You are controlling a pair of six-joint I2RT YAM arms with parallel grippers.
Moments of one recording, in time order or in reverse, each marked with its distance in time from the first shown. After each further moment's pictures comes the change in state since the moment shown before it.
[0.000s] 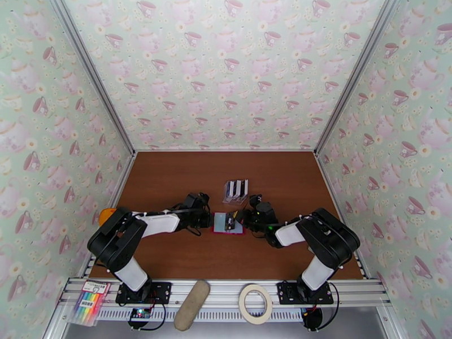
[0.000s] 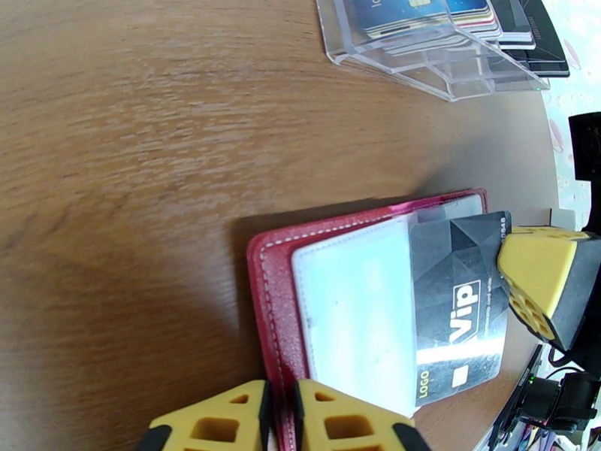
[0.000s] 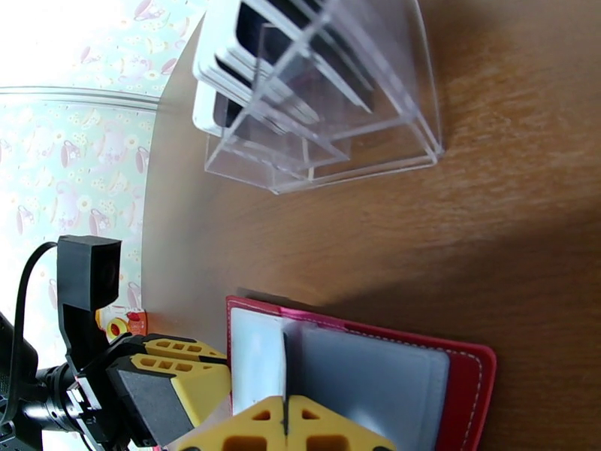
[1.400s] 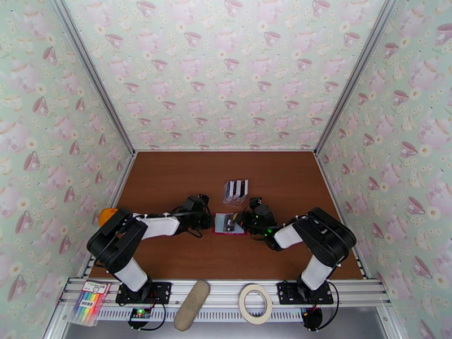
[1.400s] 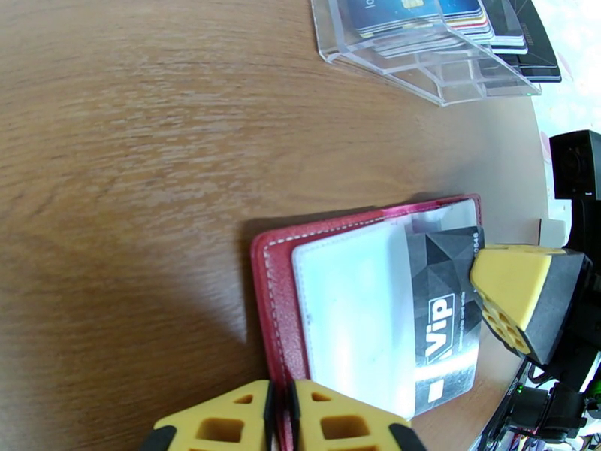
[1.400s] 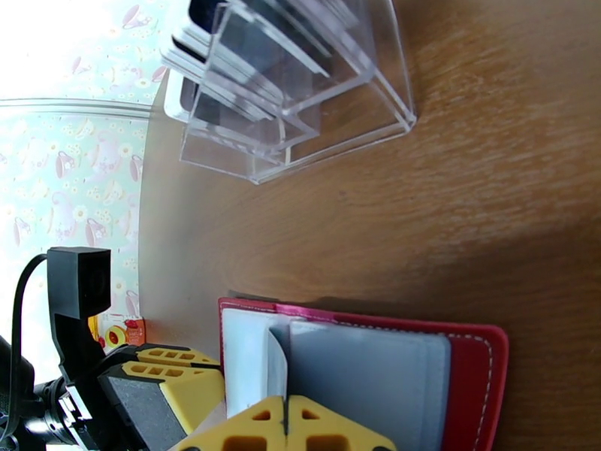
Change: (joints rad) left arm -0.020 -0.006 -0.038 0.075 -0.007 -0.060; right arm 0.031 0.034 -0.018 0.056 0.052 0.051
